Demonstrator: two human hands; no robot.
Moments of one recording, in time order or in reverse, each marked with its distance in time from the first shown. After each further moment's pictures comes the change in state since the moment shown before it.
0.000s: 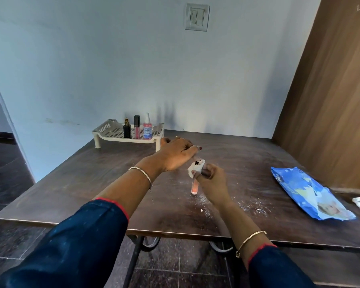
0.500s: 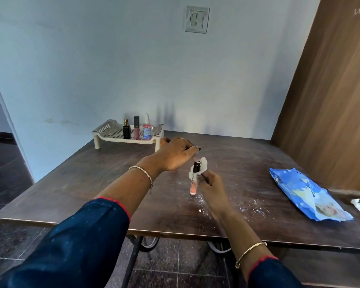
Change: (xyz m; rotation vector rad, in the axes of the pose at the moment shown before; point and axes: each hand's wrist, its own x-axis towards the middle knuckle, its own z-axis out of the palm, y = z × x) left_hand 0.001 0.003 -0.002 0.017 -0.013 0.004; right_hand -0.013 0.009 -0.002 0.028 -0.075 0.019
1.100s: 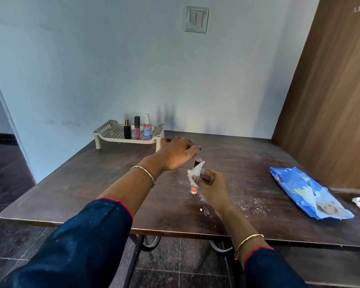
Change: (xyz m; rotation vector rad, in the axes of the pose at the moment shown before) left_hand -0.004 0.007 -0.003 0.006 0.006 -0.010; right_hand 0.010 0.010 -0.005 0.000 -0.011 -0.060
